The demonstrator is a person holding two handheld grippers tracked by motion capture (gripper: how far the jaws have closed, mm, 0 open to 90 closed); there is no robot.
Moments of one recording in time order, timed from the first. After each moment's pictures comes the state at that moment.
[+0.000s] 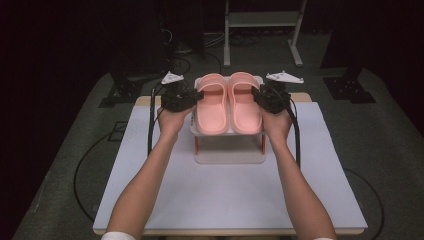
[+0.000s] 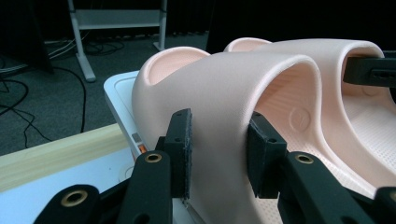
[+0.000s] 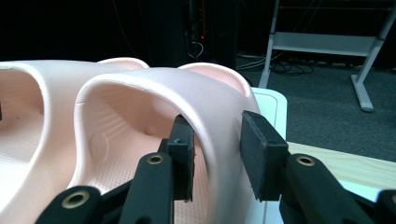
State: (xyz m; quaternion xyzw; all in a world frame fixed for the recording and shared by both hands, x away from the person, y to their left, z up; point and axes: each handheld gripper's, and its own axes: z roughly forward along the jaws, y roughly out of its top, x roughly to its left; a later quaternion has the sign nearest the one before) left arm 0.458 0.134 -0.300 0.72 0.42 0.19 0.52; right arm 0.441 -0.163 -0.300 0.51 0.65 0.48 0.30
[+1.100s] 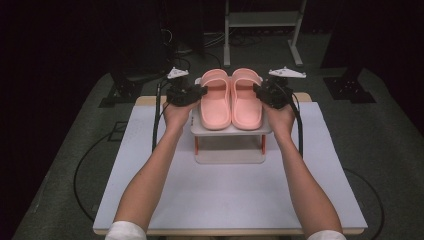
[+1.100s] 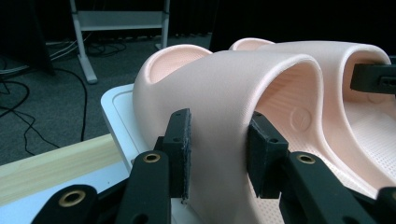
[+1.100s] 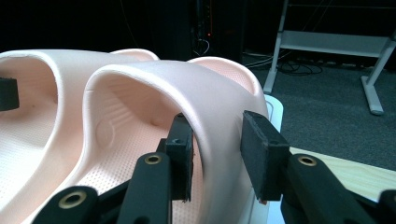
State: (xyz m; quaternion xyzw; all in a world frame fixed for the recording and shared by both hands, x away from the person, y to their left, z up) left arm 0.481 0.124 -0.302 0.72 0.42 0.20 0.52; right arm 0.460 -0.175 -0.301 0.50 0.67 0.48 0.29
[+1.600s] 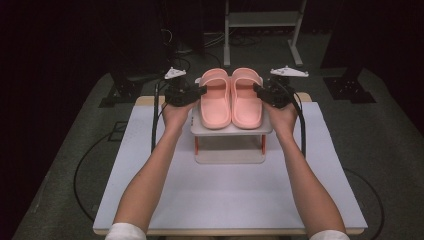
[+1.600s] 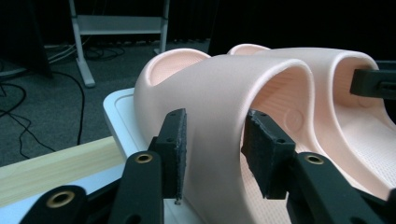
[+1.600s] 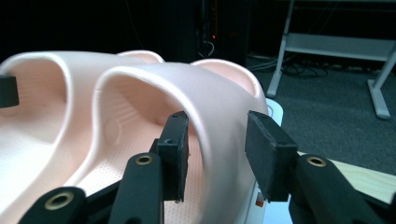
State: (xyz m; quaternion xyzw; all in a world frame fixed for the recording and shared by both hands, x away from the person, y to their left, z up) left arm 0.476 0.130 -0.301 0.71 0.42 0.20 0.54; right arm 0.460 -0.180 -0.299 0.49 0.67 0.49 0.28
